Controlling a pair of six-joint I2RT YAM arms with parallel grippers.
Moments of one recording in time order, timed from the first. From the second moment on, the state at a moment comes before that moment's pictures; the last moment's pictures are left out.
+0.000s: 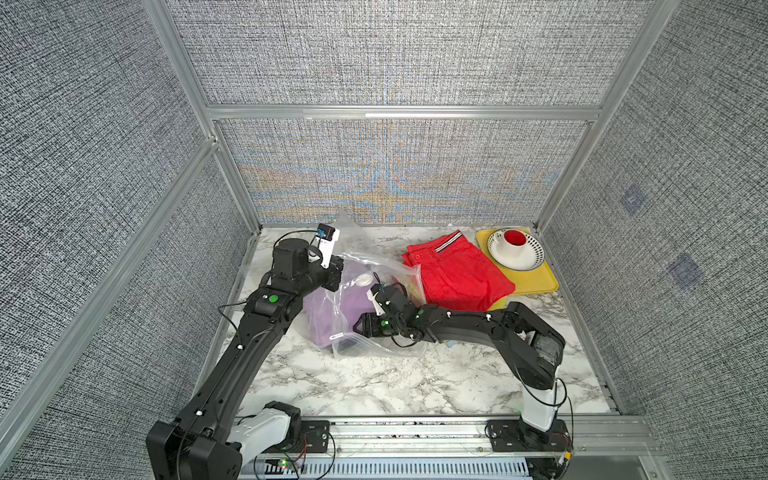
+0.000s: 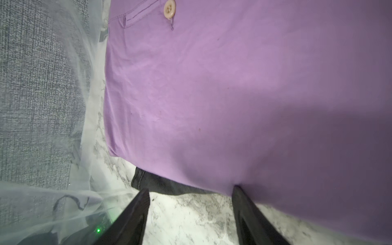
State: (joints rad) left arm -0.32 1.13 1.08 -0.41 0.23 0.05; right arm 0.94 1.94 1.20 -0.01 -0.23 0.79
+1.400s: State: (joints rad) left arm -0.41 1.09 0.98 -0.42 0.15 0.03; right arm 0.83 2.06 1.19 0.19 -0.25 0.97
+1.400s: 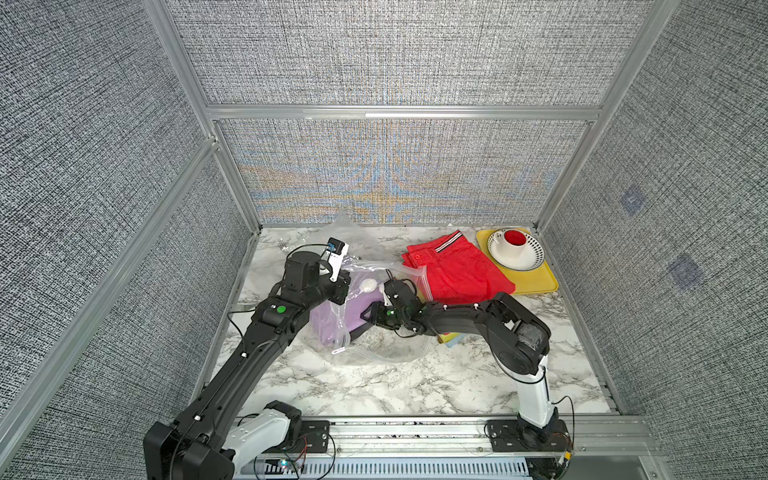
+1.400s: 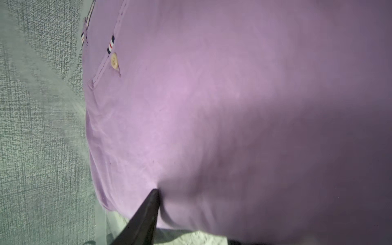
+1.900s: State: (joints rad) left arm -0.42 1.13 0.98 -0.42 0.13 0.03; right arm 0.81 2.06 1.27 0.19 -0.22 0.94
